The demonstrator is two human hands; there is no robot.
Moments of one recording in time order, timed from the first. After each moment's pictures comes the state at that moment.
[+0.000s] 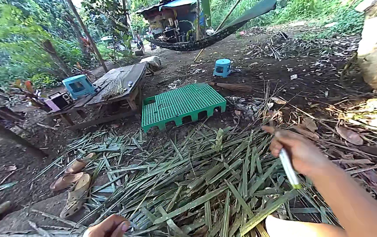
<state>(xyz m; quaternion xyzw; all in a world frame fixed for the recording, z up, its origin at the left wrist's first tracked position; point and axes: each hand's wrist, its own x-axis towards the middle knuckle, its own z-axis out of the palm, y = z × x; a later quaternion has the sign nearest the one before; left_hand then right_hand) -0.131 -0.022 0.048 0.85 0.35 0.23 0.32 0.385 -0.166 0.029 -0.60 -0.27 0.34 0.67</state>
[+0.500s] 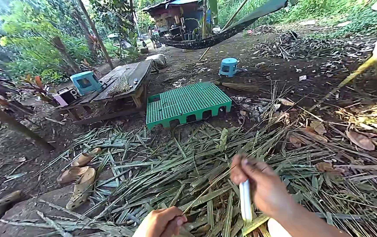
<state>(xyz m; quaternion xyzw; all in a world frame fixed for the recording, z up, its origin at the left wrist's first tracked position) -0.042 -0.048 0.037 0.91 0.20 0.12 0.35 0.233 -0.149 0.037 -0.35 -0.35 0.40 0.77</state>
